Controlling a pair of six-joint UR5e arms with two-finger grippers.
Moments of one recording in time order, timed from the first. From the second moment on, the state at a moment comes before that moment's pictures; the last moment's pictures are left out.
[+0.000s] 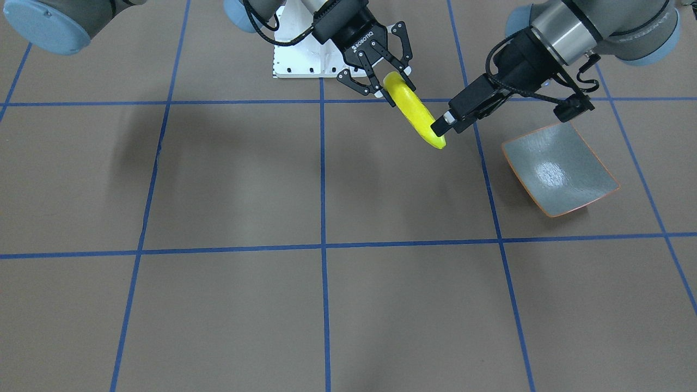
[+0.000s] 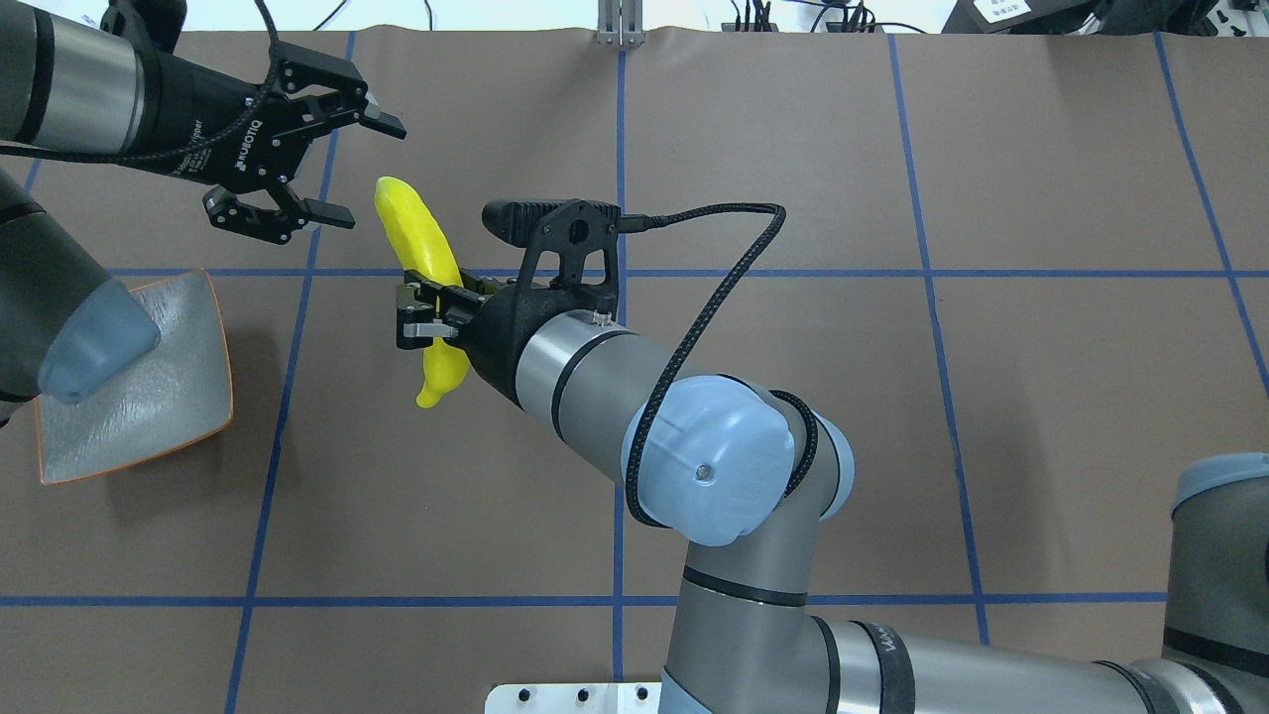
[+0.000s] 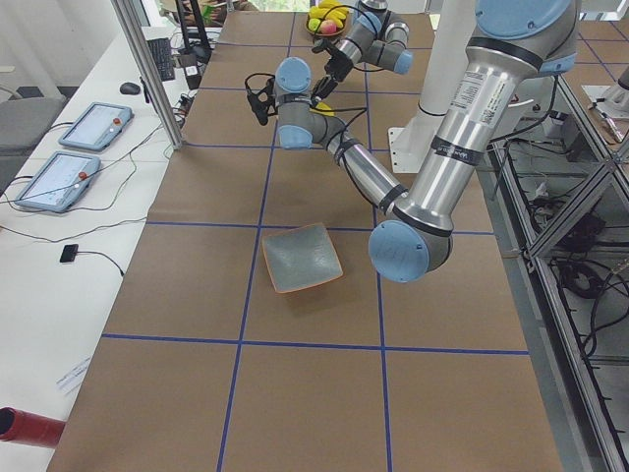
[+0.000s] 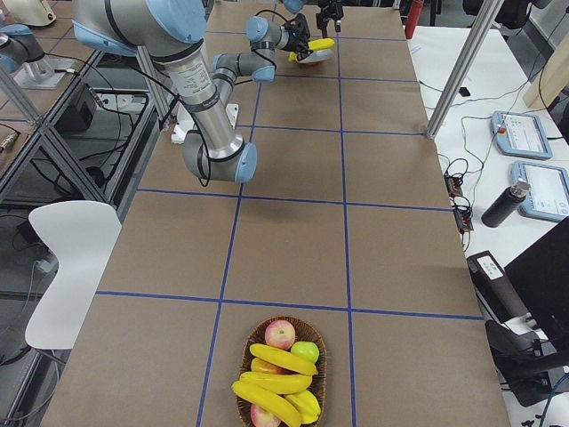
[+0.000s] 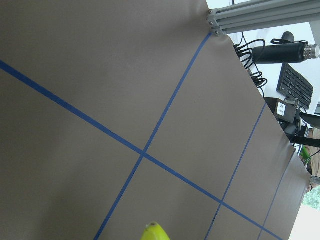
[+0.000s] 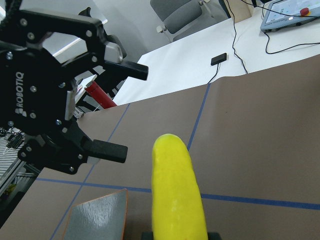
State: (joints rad) left arm -0.95 -1.98 -1.88 -2.33 -2.27 -2.00; right arm 0.31 -0.79 1.76 -0.90 1.25 1.17
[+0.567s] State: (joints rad) left arm -0.91 -1.98 -1.88 -2.36 -2.27 -2.04; right arm 0.33 -0.77 1.76 -0.90 1.25 1.17
